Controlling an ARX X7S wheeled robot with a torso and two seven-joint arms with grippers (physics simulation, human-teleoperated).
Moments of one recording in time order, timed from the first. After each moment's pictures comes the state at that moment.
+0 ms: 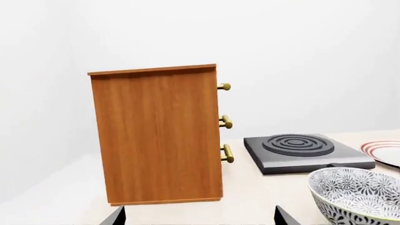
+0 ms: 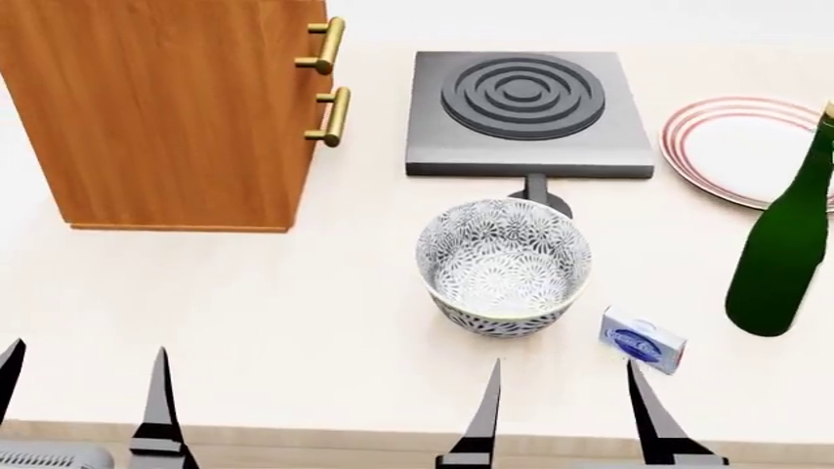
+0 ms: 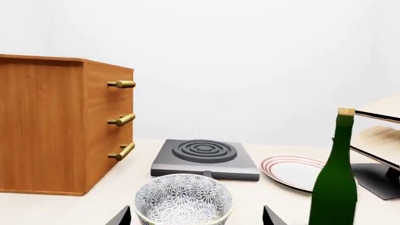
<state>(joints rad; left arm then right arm) -0.03 -0.18 0.16 0.49 -0.09 -0.30 -0.21 0.02 0.18 -0.15 -0.47 0.10 0.26 0.20</state>
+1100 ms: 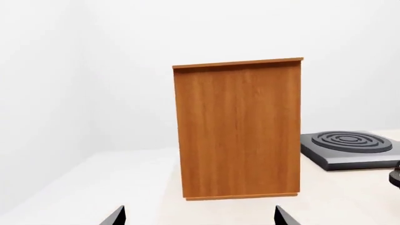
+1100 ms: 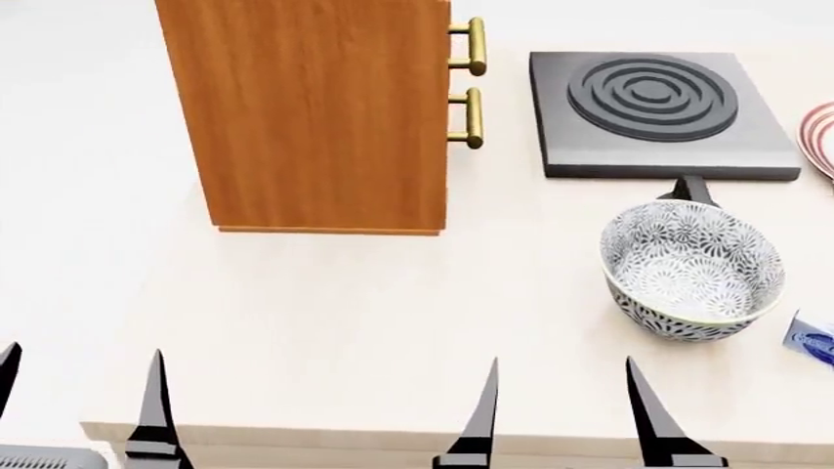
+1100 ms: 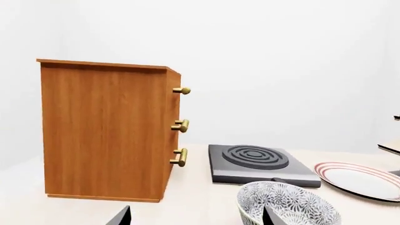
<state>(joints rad) -0.03 -0.22 0.17 0.49 -0.13 -0.29 -0.25 0.02 0.22 -0.19 -0.47 0.12 0.24 0.26</state>
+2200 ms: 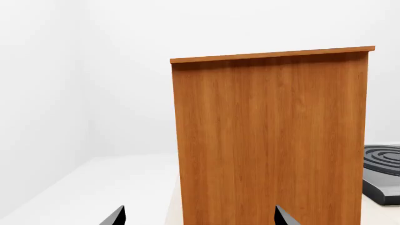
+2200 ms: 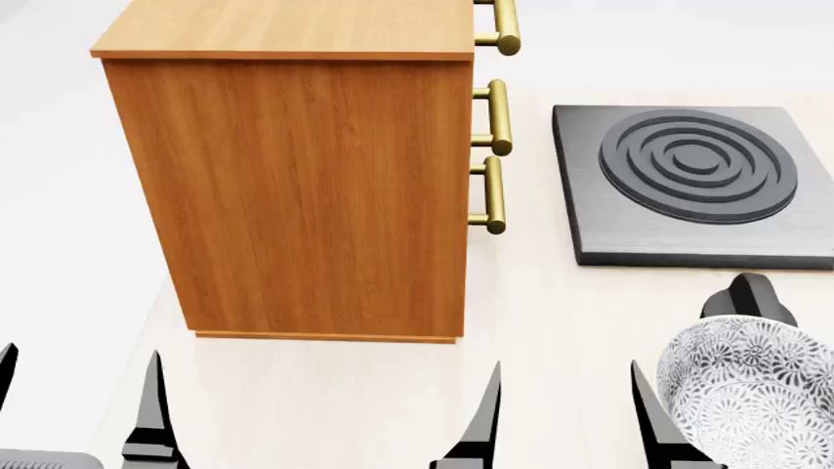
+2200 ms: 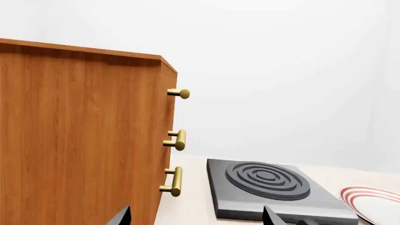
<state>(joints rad) -0.02 -0.25 0.19 0.50 -0.15 -0.27 -0.28 0.02 0.25 -0.24 -0.49 0.09 0.25 0.32</state>
